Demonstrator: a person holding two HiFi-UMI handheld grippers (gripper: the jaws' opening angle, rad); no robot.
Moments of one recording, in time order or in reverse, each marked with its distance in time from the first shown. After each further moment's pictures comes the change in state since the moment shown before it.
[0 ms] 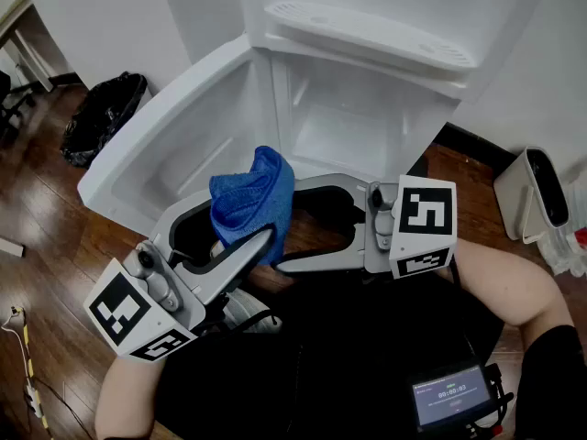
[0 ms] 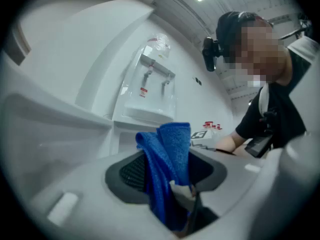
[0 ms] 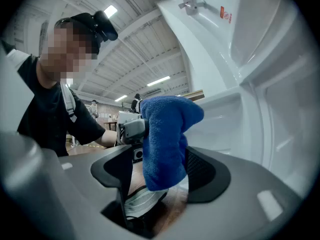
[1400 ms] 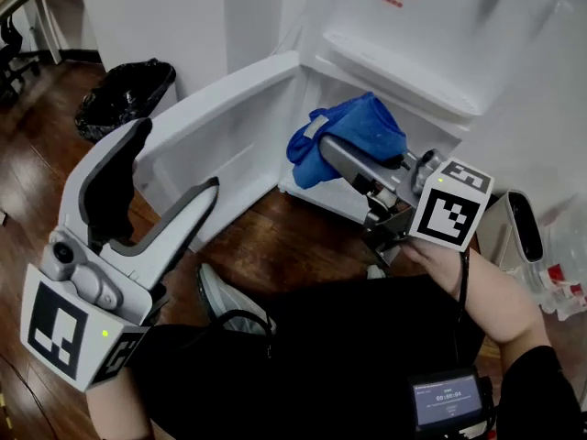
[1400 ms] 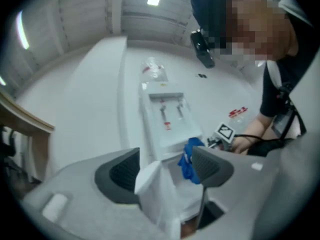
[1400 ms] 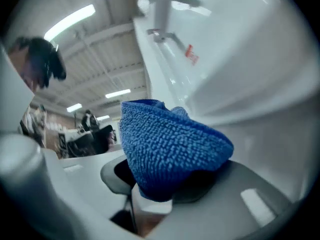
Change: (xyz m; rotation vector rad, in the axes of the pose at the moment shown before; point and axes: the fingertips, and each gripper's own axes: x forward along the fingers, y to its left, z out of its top) left arm -0.088 0.035 0.104 0.334 -0.112 0.374; right arm -0.036 -0.081 0.088 0.113 -0.148 -0.527
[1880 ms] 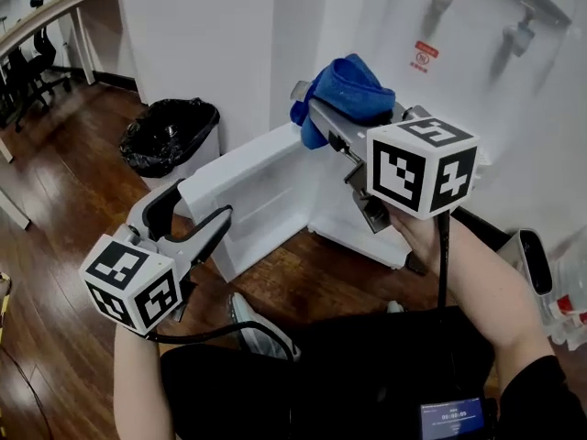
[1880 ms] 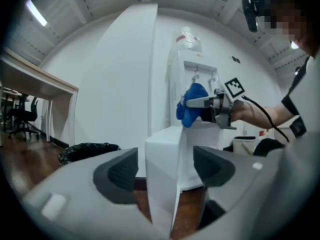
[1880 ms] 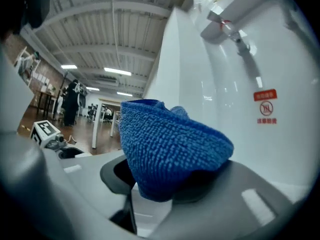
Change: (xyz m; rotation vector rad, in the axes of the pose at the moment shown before) left arm -0.020 0.071 -0.101 -0.213 0.309 0.144; right arm 0.098 0.018 0.088 -0.381 0.042 -0.216
